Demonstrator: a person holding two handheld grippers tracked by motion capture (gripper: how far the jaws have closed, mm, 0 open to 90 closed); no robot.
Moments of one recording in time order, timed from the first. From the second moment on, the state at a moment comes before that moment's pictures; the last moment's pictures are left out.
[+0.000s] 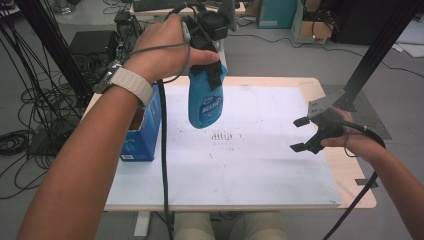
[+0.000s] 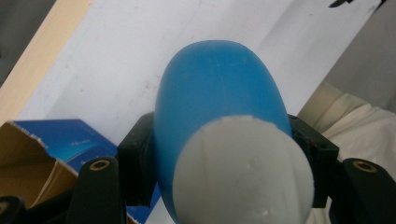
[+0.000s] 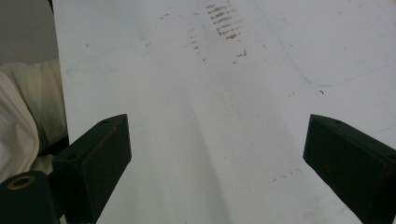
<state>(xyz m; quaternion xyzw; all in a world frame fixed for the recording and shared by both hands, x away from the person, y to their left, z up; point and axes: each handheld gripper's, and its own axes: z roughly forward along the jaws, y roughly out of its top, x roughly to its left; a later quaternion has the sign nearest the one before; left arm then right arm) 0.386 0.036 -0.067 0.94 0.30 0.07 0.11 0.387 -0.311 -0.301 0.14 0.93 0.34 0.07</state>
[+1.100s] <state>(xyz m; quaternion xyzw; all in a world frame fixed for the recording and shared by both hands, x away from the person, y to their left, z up) 0.405 0.115 -0.023 0.87 0.48 0.10 0.10 0.395 -0.320 -0.304 0.16 0.93 0.32 0.07</state>
